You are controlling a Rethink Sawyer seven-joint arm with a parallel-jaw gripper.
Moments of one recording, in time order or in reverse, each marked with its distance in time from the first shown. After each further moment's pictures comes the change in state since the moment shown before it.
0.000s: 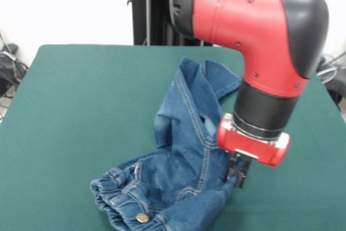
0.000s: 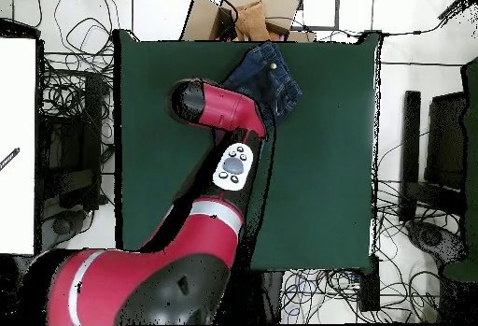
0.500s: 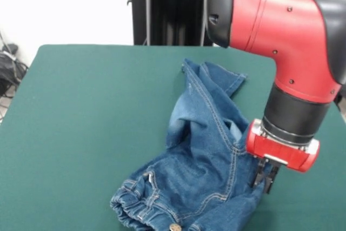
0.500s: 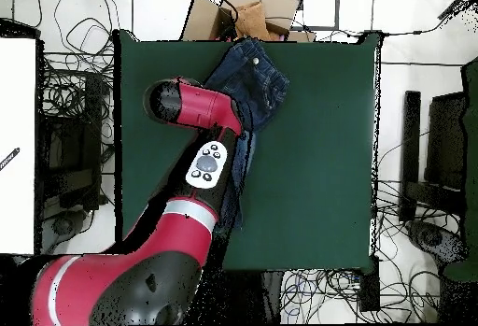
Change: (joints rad) arm 0.066 0.040 -0.029 -0.043 0.037 0.000 0.075
